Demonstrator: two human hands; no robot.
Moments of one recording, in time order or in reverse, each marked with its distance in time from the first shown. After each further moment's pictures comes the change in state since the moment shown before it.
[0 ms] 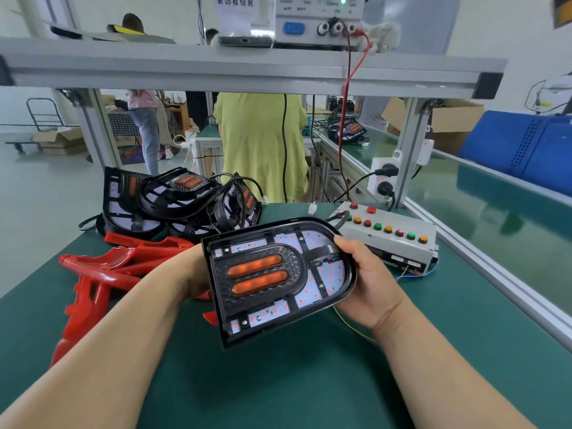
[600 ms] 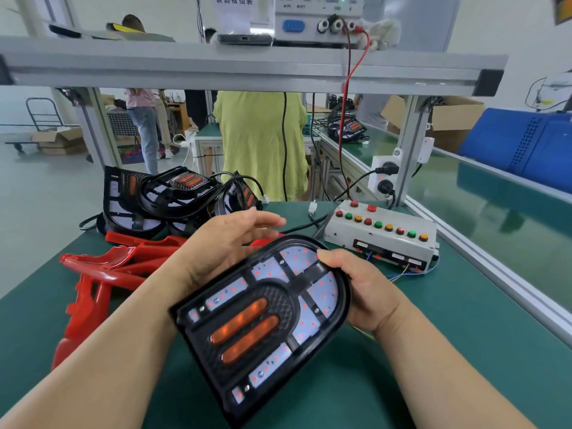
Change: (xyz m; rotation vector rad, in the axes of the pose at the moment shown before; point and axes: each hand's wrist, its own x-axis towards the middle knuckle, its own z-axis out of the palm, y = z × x) left_hand 0.000 0.007 0.016 0.090 -0.116 0.486; right_hand -0.008 0.001 0.016 -0.127 -0.032 0.150
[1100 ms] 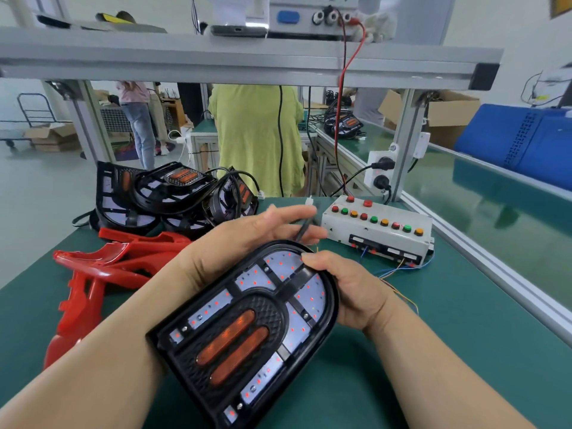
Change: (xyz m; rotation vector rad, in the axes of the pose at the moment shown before) left_hand 0.002 0.003 0.027 -0.187 -0.455 -0.029; right_hand 0.001 0.006 0.005 -0.043 -0.059 0.044
